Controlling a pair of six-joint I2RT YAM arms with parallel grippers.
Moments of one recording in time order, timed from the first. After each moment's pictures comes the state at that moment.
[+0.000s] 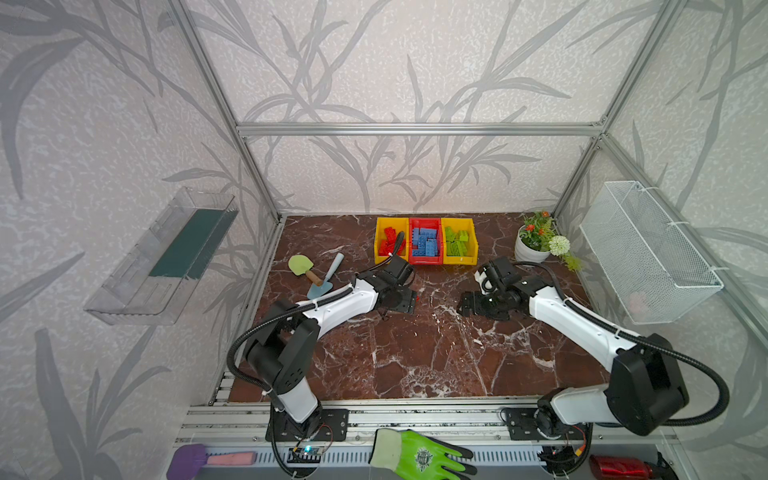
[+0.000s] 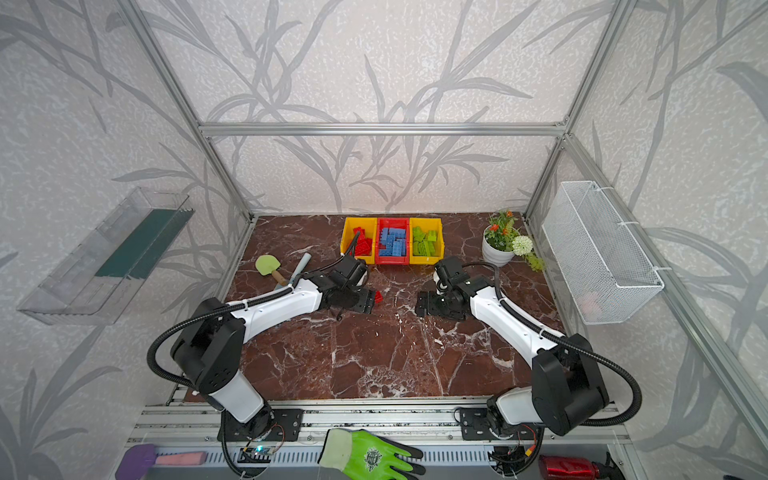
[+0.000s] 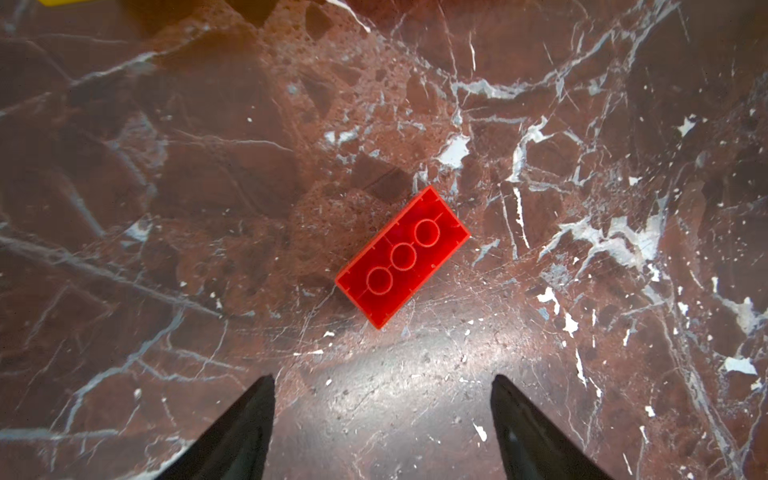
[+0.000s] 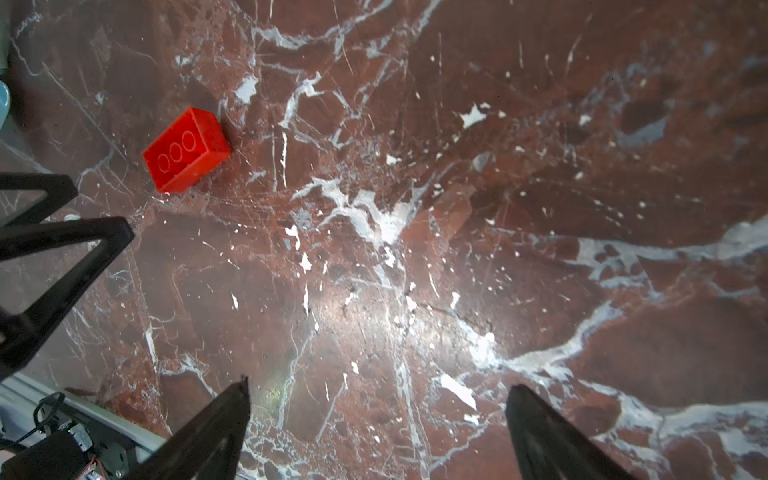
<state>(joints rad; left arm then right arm) -0.64 1.70 1.13 -0.54 -0.04 -0.35 0.43 1.36 0.93 -0.72 -0.23 0.49</state>
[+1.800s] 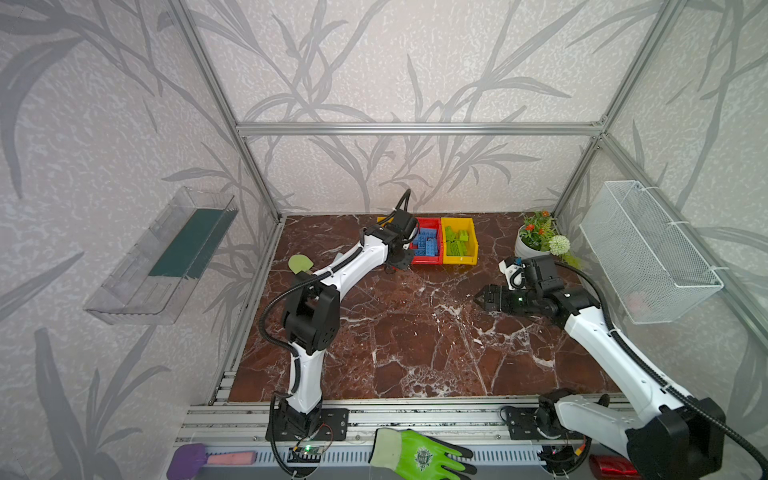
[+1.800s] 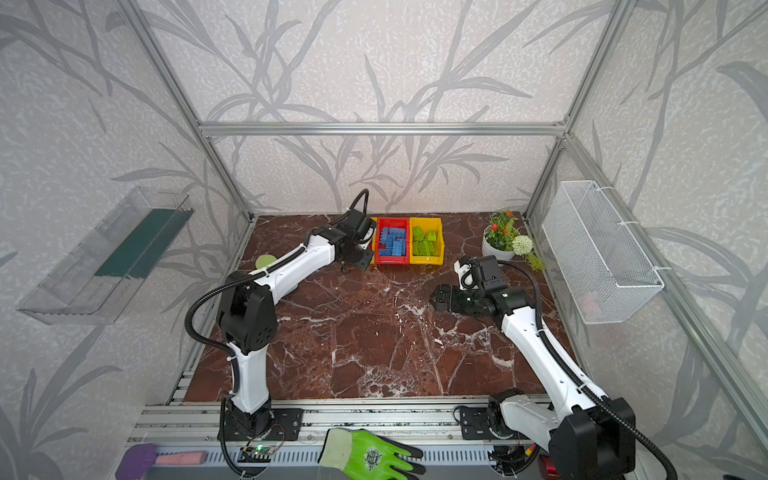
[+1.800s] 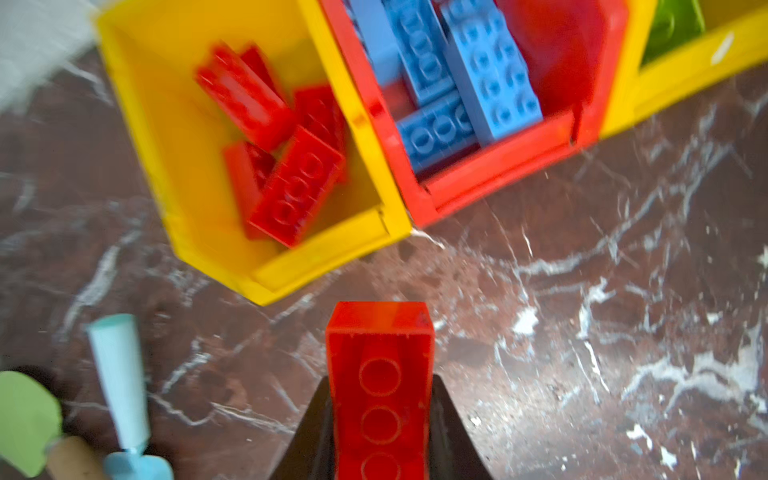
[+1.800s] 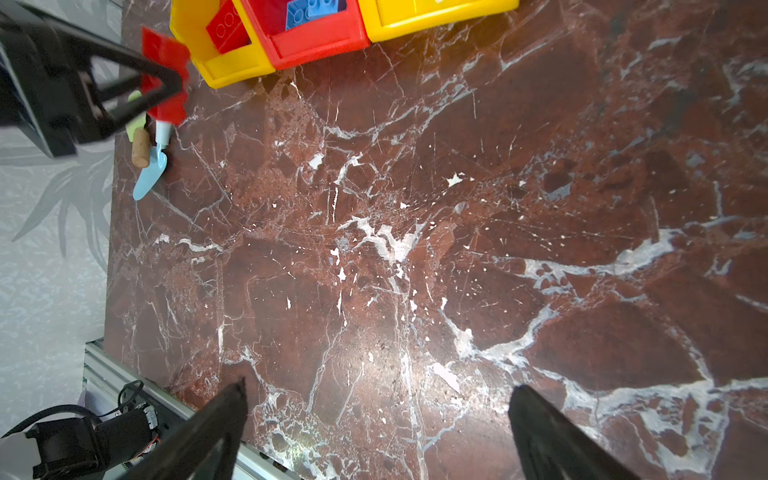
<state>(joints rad) -0.51 2.01 1.80 -0.83 -0.17 -0.02 0.25 1.12 0.91 -0.74 -0.35 0.39</state>
